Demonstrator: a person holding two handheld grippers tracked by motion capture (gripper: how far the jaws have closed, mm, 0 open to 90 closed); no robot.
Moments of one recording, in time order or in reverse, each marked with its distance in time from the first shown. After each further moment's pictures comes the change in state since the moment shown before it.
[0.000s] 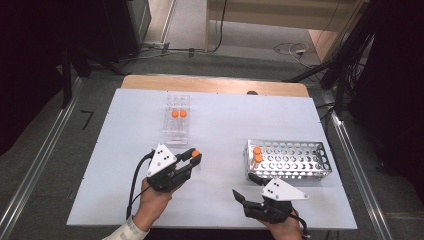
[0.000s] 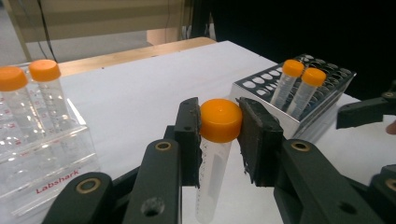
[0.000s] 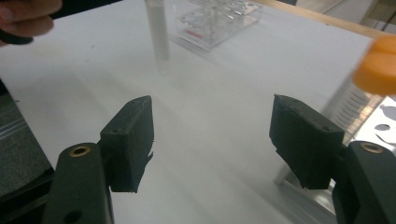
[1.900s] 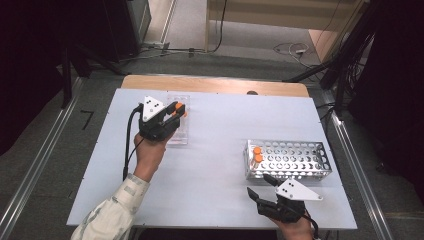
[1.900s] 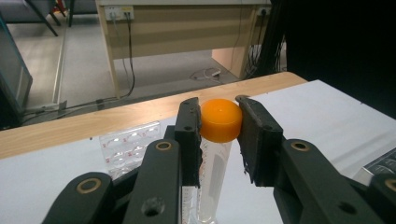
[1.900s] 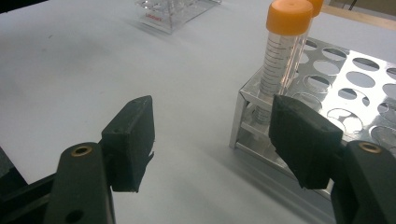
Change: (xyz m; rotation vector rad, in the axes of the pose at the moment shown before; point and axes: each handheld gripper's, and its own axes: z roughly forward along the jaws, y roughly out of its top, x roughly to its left) left arm 0.070 0.066 0.037 -0.041 0.265 -0.018; right arm -0.022 -0.018 -0.011 0.018 -0.079 0.053
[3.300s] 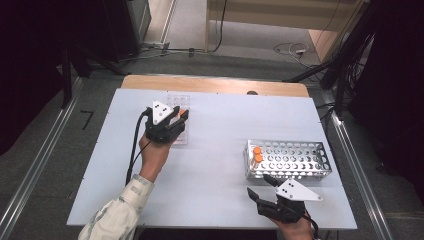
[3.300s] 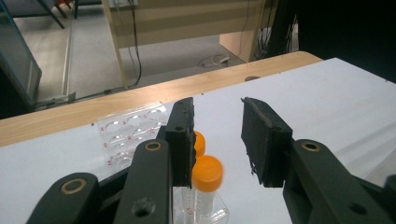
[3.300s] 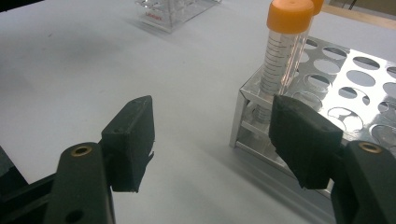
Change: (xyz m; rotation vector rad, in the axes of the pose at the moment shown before) left arm -0.003 -0.018 0.016 0.043 0.025 0.029; right arm 0.000 -0.001 0.000 0.001 -0.001 -0.003
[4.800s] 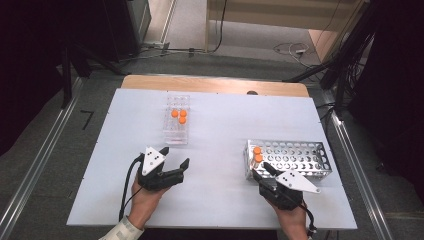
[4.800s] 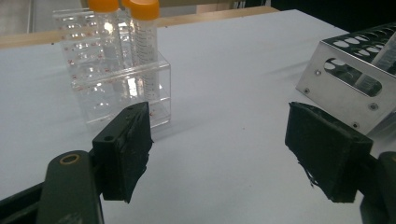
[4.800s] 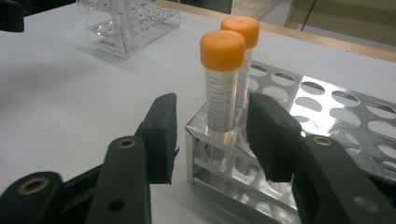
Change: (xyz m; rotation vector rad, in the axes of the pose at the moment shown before) left arm -0.025 -0.086 -0.063 0.074 -0.092 -0.036; right arm -0.014 0.007 0.021 -0.085 -0.136 0.030
